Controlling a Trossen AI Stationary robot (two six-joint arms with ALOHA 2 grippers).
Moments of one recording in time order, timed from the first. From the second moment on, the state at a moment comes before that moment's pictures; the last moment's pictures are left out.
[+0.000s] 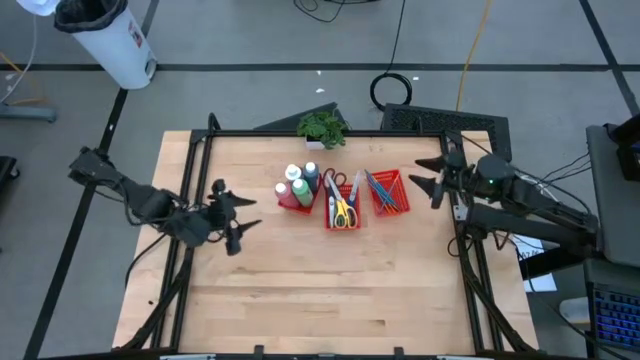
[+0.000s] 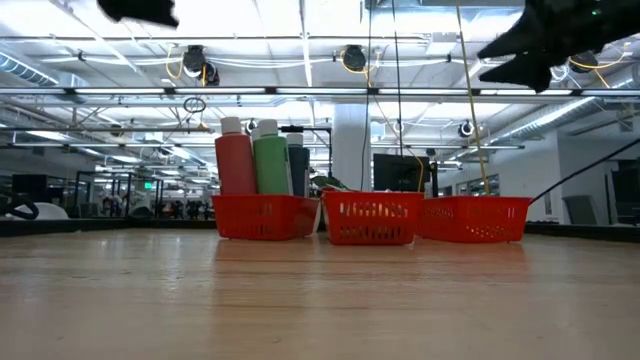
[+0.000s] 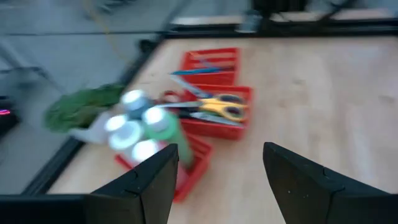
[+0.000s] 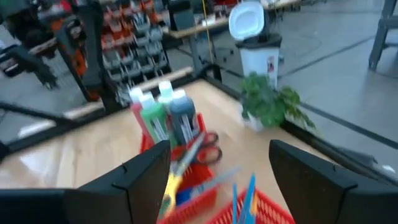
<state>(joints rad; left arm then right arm) -0.51 0.93 0.91 -0.63 -0.72 -0.34 -0.38 0.37 0.52 -0.30 0.02 0.22</state>
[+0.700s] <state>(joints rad) -0.43 0.39 0.08 0.27 -0.61 -0.07 -0.33 0.22 0.52 -0.47 0.02 0.04</state>
